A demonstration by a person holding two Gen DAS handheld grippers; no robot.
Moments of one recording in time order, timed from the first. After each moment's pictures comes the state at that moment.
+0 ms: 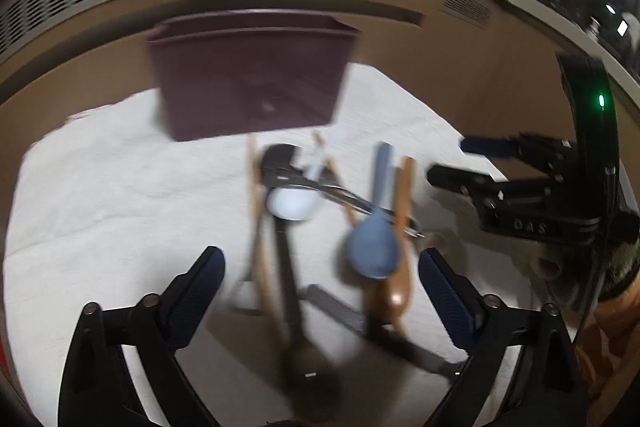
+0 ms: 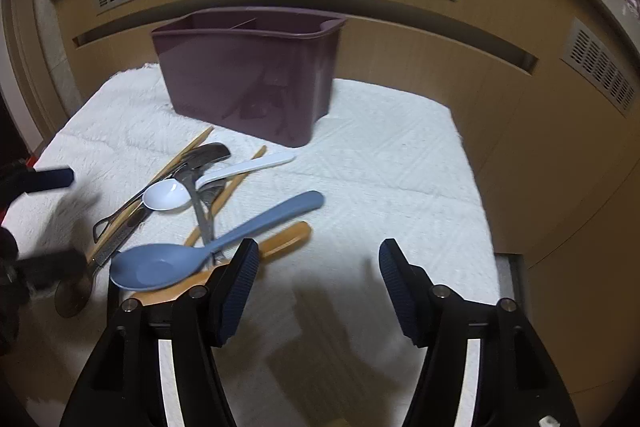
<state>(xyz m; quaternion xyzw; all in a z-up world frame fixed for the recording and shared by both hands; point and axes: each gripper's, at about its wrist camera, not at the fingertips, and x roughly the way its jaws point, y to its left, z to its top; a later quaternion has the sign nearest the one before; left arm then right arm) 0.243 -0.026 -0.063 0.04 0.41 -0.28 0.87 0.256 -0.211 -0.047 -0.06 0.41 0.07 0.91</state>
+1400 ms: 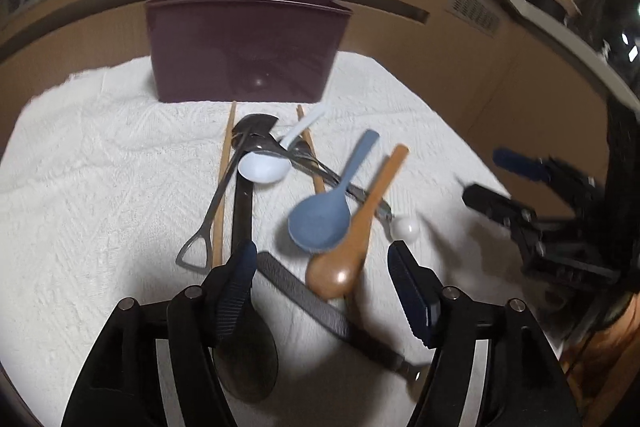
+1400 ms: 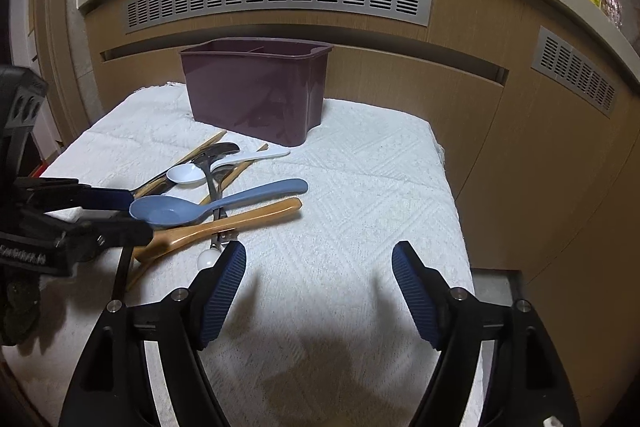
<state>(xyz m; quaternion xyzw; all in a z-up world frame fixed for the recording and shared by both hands) 0.220 -0.036 -0.076 0.00 0.42 -0.25 0.87 0.199 -0.237 -0.049 -0.06 0.35 0.10 0.93</state>
